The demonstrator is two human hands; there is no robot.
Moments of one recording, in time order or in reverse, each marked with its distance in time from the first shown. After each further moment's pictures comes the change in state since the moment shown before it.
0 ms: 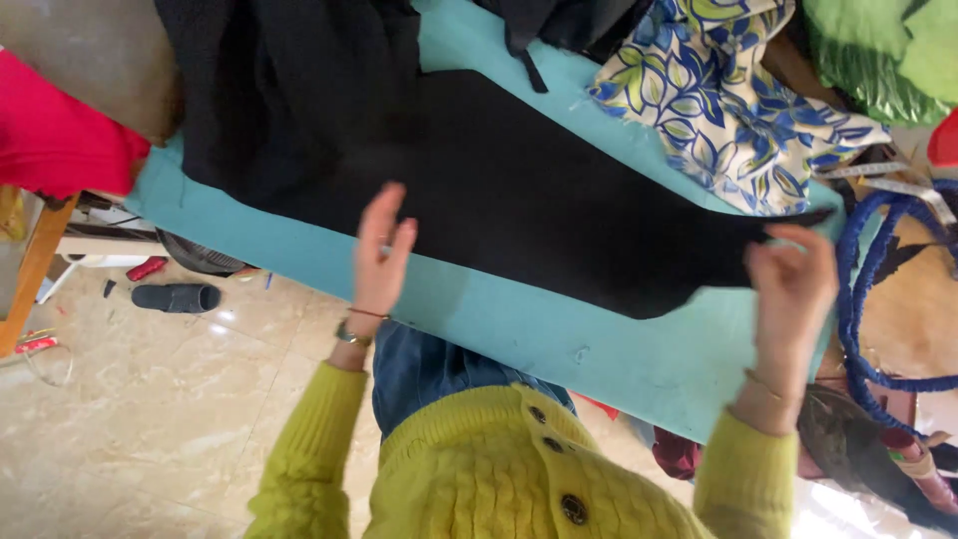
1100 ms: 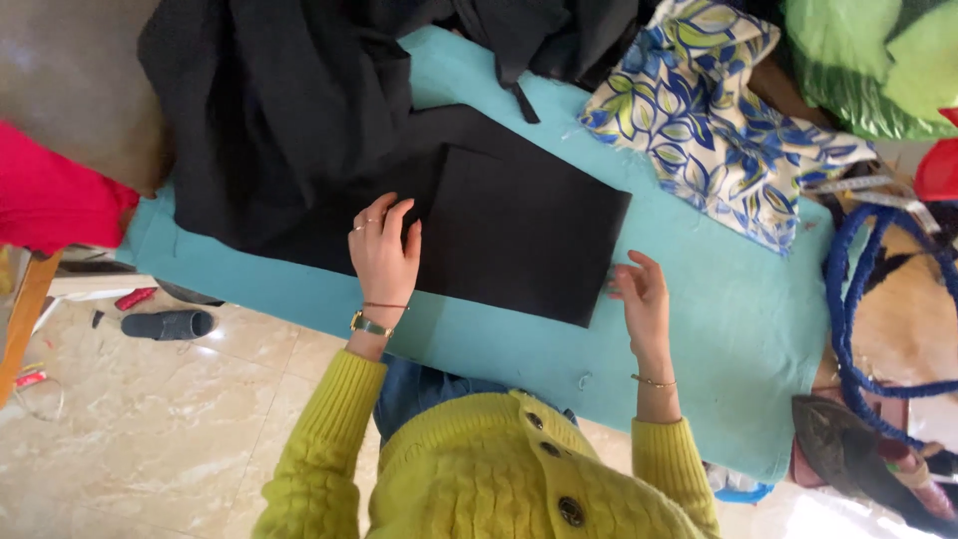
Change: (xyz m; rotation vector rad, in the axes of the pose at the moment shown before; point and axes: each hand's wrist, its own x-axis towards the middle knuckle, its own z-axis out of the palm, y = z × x) left_hand 0.054 -0.026 0.028 0.683 0.091 0.260; right_hand -0.047 0.004 0.131 0.220 -0.322 0.302
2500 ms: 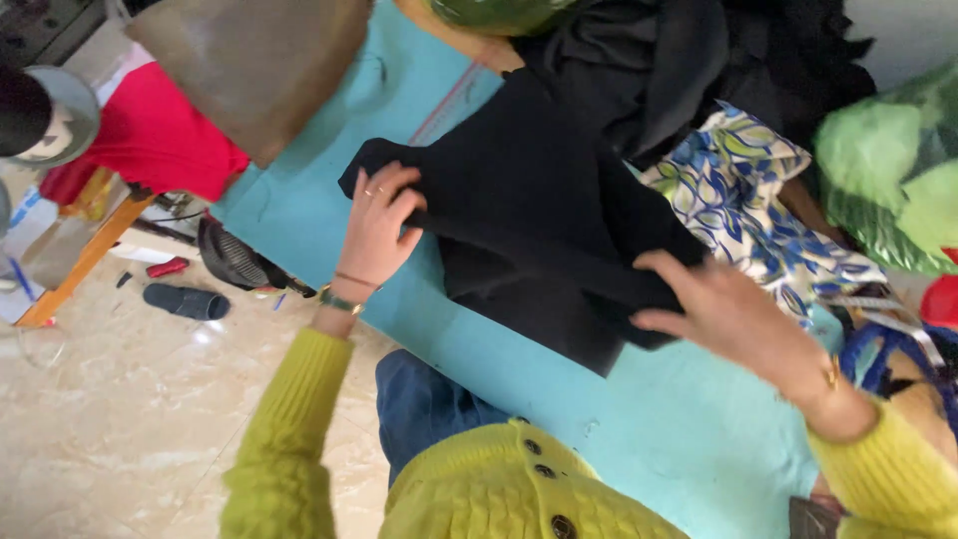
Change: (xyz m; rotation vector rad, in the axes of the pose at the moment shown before) left_hand 0.038 -0.070 -0.065 -0.020 0.016 0.090; right_hand 0.022 -0.214 -0.026 -1.222 -0.450 -1.286
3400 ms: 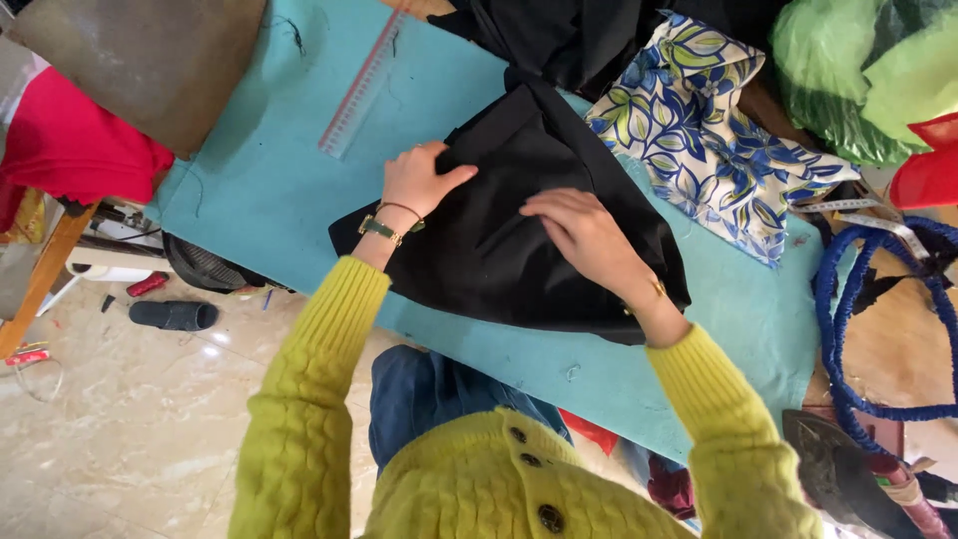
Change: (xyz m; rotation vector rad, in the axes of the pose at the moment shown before) left_hand 0.059 0.090 0.076 -0.222 -0.523 -0.262; right_hand 0.023 -0.045 0.092 0.551 0.340 0.164
